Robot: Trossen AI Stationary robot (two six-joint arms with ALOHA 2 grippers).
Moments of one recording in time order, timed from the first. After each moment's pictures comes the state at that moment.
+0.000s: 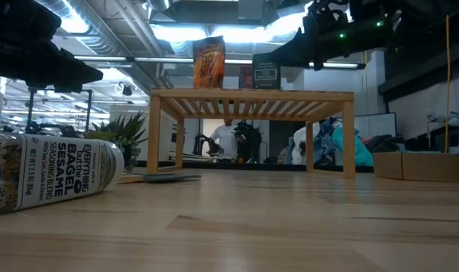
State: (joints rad) left arm -0.37 0.22 0.01 0.06 -0.46 0.06; right arm -0.27 1.23 0.60 0.56 0.10 -0.11
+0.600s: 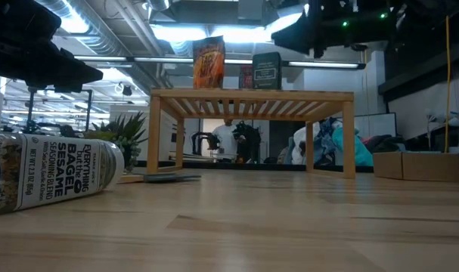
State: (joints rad) left arm -0.37 0.22 0.01 0.06 -0.46 0.06; right arm -0.27 1.20 0.60 0.65 0.07 -0.14
